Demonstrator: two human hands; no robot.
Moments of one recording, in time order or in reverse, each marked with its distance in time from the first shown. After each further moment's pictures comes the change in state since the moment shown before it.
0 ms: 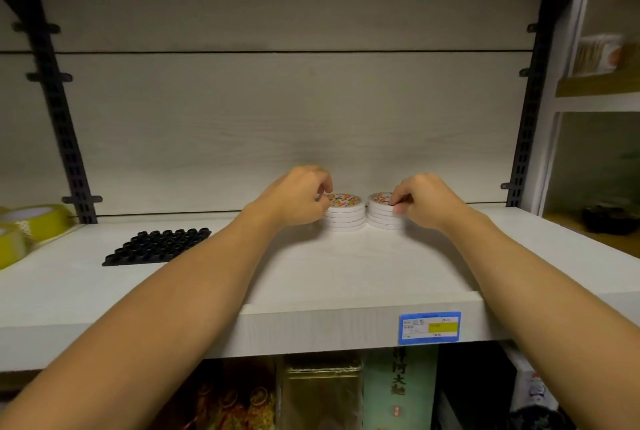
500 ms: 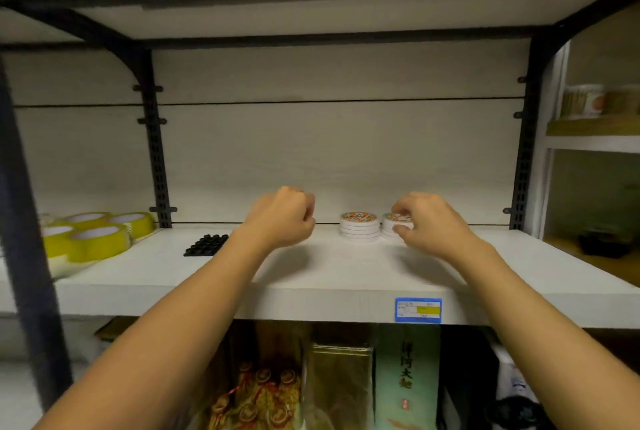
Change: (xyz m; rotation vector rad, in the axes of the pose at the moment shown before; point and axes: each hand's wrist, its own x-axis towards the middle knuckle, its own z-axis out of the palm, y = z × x) left_hand -0.103 0.040 -0.086 0.264 0.033 -0.196; right_hand -0.077 -0.081 -0.057 -0.113 0.053 -0.049
